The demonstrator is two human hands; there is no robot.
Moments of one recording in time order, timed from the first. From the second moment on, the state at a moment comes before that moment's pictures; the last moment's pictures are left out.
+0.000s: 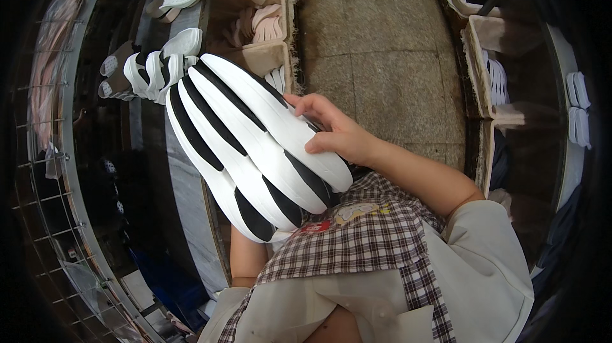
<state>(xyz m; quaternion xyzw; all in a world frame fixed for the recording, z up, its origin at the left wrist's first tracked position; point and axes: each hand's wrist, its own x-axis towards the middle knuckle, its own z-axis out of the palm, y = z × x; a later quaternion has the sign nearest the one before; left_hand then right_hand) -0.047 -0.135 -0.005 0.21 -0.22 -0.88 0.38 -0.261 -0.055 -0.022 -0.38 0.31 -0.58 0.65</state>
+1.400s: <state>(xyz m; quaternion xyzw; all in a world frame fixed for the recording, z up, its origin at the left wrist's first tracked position) -0.064 -0.151 -0.016 -0.13 -0.12 -0.94 0.30 -0.256 -0.072 -0.054 -0.01 -0.04 -0.62 0.78</state>
